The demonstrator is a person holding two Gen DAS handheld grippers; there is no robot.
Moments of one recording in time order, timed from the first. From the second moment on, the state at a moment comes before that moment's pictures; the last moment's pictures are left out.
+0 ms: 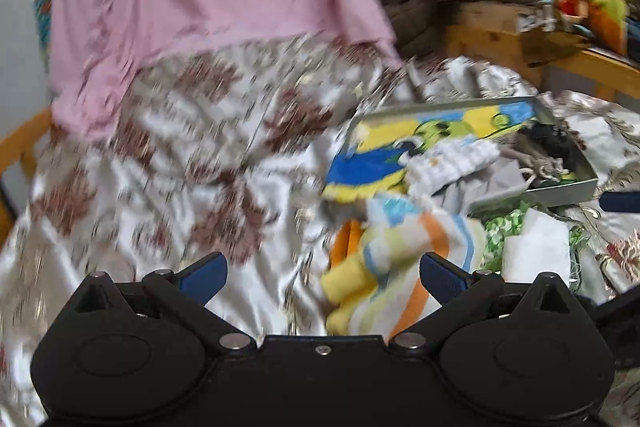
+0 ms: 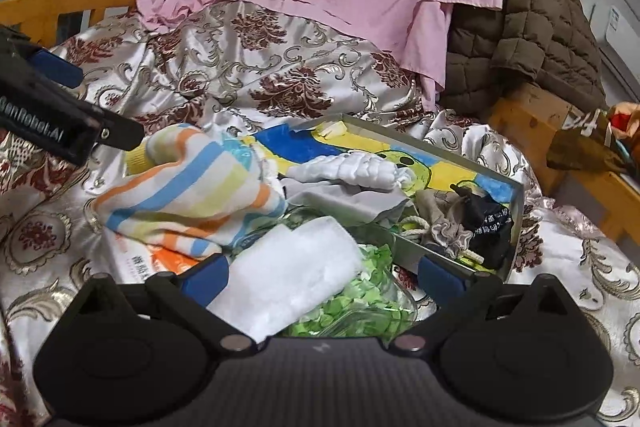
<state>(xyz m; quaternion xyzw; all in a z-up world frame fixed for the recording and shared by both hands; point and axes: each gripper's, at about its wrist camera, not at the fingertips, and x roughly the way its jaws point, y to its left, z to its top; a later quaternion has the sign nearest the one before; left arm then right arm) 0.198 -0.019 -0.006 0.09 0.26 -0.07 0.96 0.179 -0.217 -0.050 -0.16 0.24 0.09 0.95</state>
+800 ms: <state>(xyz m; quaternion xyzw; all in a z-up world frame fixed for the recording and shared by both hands) 0.213 -0.047 -0.050 0.18 0.23 -0.20 0.94 0.185 -0.187 -0.074 -0.22 0.25 0.12 0.93</state>
